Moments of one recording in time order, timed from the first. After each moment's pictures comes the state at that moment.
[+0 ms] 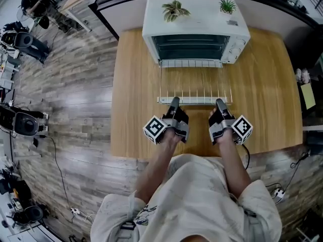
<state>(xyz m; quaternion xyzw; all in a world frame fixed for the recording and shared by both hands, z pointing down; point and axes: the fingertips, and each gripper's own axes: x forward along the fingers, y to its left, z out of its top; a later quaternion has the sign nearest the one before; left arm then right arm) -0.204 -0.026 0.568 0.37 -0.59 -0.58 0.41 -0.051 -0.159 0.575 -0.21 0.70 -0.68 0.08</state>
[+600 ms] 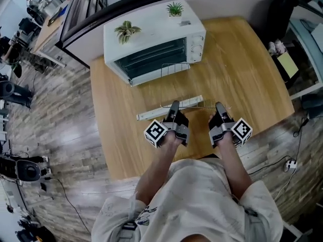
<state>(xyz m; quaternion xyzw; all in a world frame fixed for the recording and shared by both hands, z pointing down) -0.133 -0.107 0.561 0.46 -0.53 -0.52 0.49 0.053 -0.188 0.563 -0.31 0.67 -0.65 0.17</state>
